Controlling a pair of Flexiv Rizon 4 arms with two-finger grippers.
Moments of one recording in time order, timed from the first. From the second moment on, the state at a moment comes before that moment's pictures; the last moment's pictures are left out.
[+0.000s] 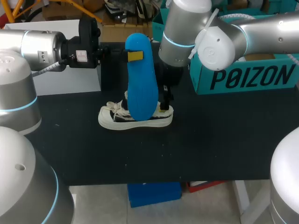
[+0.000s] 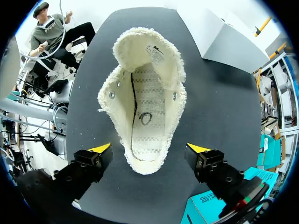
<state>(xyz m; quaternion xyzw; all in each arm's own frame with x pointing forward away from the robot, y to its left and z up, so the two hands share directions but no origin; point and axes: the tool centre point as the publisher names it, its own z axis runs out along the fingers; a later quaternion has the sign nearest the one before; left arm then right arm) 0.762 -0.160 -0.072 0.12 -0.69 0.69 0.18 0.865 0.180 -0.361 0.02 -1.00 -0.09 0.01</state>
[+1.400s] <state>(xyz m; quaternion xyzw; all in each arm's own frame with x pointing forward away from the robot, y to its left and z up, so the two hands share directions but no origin) 0.761 -0.160 -0.072 0.12 -0.69 0.69 0.18 0.864 0.160 -0.380 -0.01 -0.99 -0.16 -0.03</state>
